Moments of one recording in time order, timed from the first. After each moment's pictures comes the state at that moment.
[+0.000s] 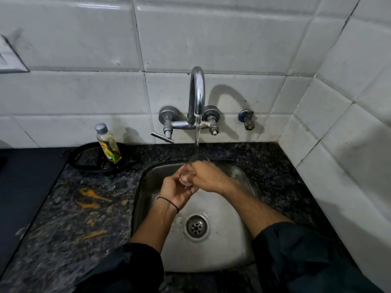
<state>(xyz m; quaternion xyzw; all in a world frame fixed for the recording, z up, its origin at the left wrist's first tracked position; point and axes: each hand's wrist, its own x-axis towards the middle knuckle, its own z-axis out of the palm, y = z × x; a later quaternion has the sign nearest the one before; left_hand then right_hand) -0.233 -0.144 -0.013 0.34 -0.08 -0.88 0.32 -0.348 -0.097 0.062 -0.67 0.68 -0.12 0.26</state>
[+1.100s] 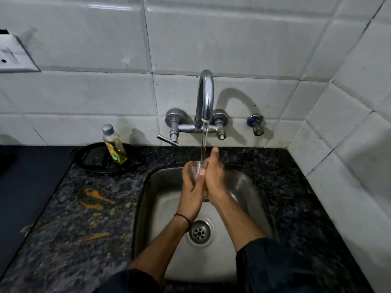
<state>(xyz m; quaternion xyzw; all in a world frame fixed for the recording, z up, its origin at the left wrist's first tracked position) -0.248 -0.098 0.012 0.40 -0.53 -0.64 0.39 -0.329 -0.120 0.031 -0.20 0.69 -0.59 0.37</state>
